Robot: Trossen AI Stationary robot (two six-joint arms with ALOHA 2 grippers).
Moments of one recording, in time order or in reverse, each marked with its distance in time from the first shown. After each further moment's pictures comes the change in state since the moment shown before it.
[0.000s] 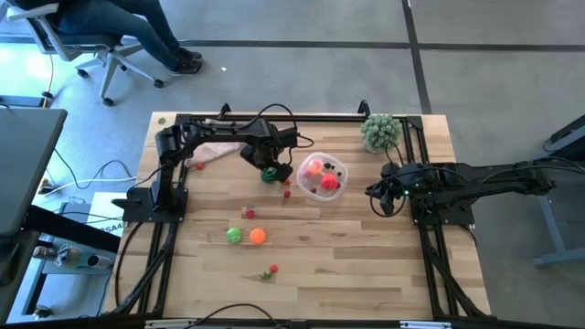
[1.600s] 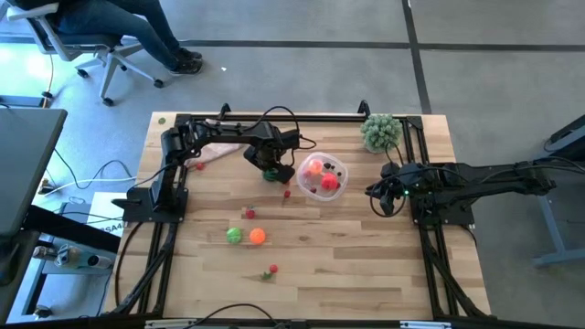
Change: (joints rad) left arm 0.000 0.050 0.000 0.055 0.006 0.011; right arm 0.000 0.000 0.000 0.000 0.000 0.000
